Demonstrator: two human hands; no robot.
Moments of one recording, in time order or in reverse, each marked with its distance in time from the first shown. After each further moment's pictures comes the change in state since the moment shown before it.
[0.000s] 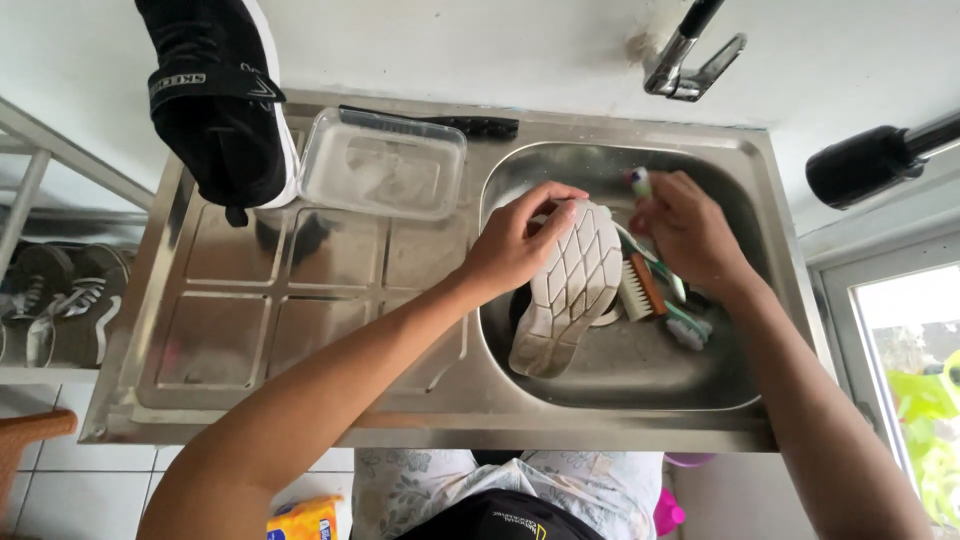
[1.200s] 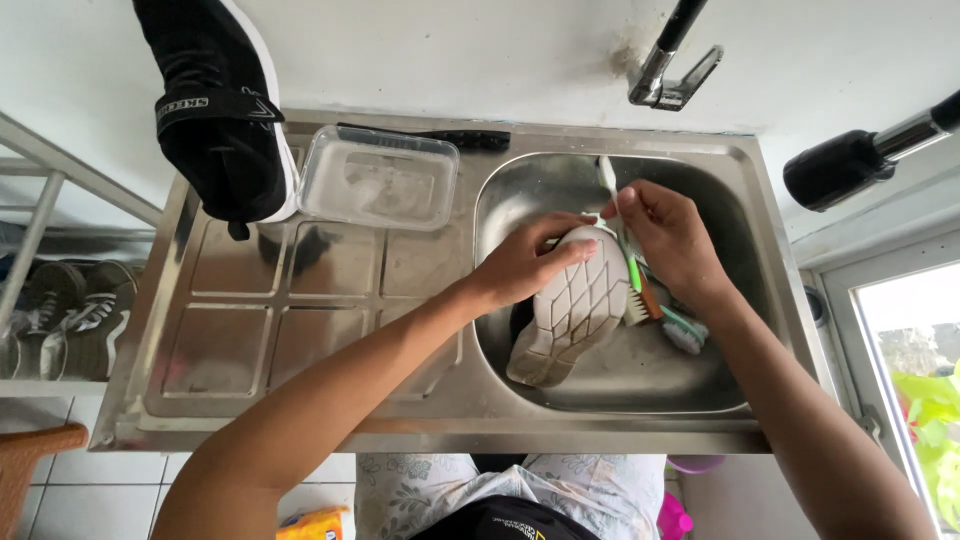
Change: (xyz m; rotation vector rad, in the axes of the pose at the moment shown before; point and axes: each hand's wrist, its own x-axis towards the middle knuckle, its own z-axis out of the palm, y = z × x) left_hand 0.002 0.024 0.006 -0.200 -0.250 -0.198; right_hand 0.011 -0.091 -0.018 0.405 0.042 0.448
